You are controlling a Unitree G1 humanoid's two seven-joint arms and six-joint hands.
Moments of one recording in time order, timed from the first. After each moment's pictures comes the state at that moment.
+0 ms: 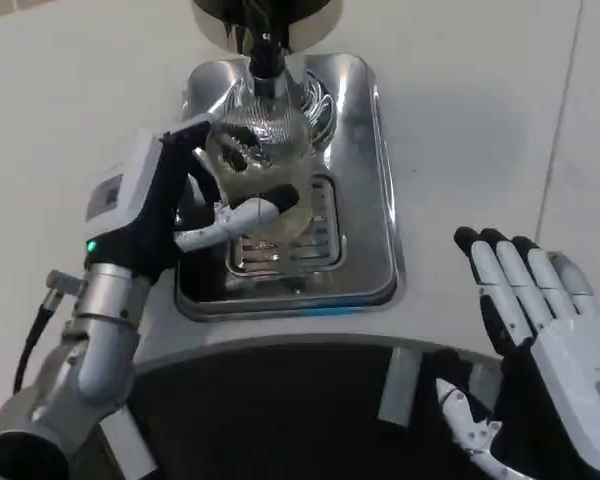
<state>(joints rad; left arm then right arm) -0.74 0.40 -0.19 1.00 0.53 -0.70 0.51 0.44 -0.19 0.14 -0.69 -1.10 -0.06 -0.06</state>
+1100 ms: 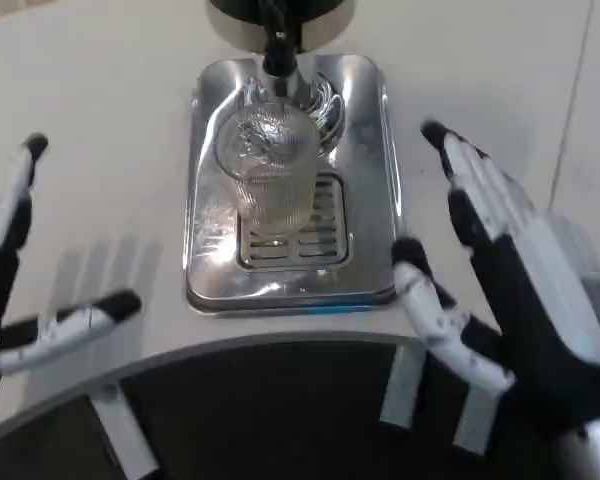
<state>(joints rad) 0.02 0.65 0.14 0.15 0.56 -0.44 0.36 0.10 -0.08 0.17 -0.68 -0.74 0.04 0.10</state>
